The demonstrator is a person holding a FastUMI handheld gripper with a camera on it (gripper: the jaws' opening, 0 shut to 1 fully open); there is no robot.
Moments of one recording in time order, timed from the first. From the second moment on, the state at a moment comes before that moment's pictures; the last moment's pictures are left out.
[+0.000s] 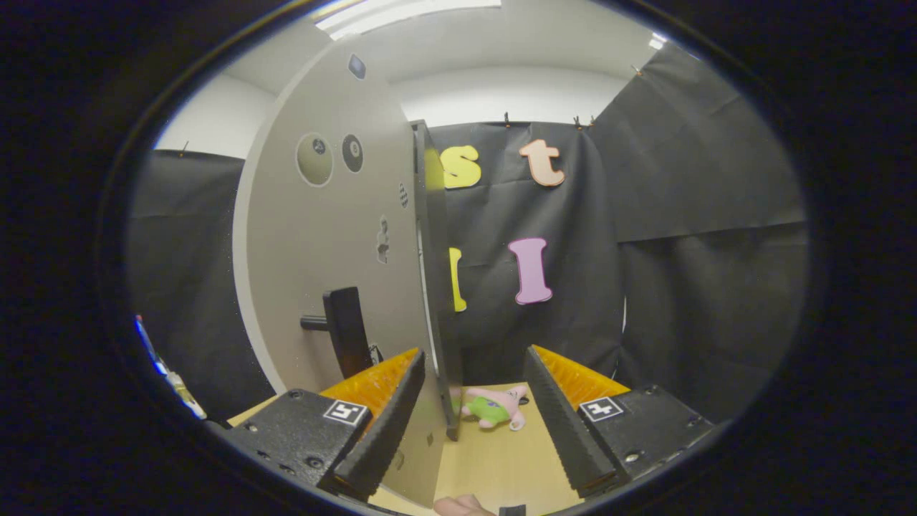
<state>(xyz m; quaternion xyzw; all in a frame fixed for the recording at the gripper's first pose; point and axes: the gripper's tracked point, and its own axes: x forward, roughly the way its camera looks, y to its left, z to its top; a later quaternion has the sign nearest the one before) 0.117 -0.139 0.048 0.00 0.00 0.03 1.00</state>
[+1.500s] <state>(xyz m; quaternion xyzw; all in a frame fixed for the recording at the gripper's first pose) 0.172 0.100 0.022 -0.02 -0.01 0.06 1.00</state>
